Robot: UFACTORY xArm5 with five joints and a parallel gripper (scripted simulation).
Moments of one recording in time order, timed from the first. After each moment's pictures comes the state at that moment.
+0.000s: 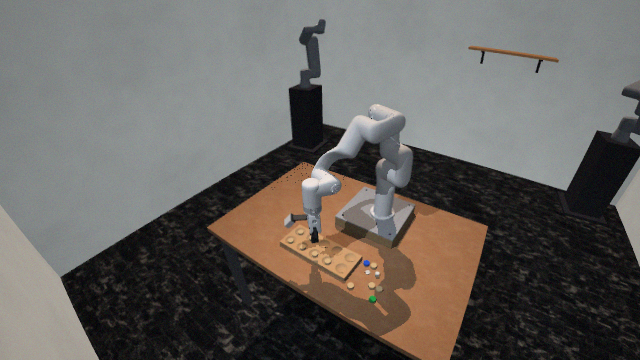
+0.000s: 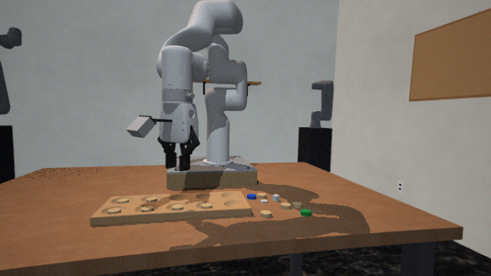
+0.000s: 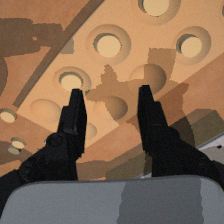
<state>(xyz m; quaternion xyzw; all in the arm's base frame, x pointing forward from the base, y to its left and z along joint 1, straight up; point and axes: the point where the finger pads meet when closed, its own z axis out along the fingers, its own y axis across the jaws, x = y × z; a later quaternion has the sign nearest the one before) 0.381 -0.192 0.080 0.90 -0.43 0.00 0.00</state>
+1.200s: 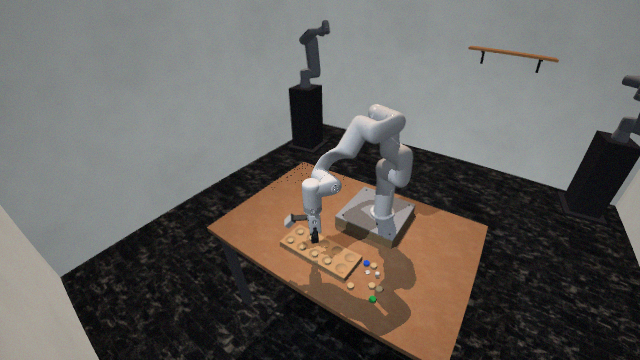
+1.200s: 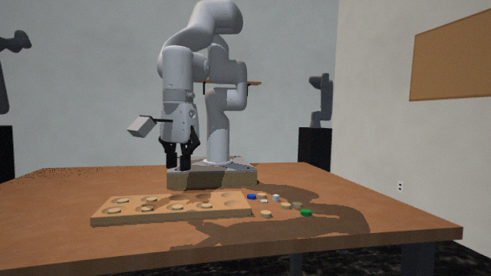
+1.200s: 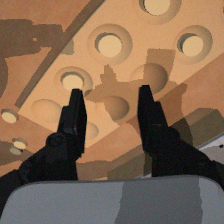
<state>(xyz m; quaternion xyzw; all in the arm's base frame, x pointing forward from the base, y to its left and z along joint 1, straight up) 0.382 -0.191 0.080 0.90 -0.44 0.00 0.00</state>
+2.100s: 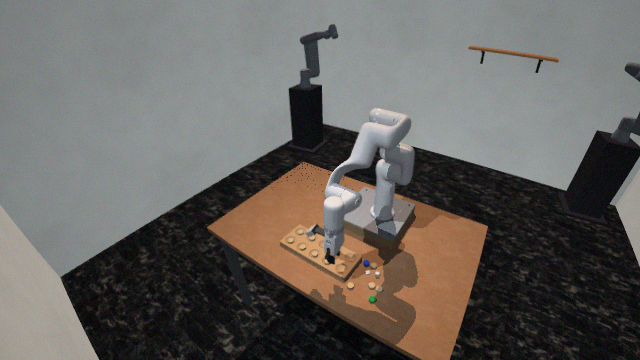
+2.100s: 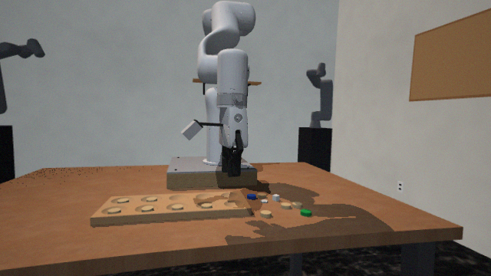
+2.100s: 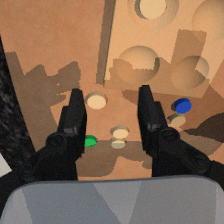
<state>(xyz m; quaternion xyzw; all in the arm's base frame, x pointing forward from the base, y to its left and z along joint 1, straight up) 0.439 -0.065 0.073 0.73 -0.69 0.00 0.00</state>
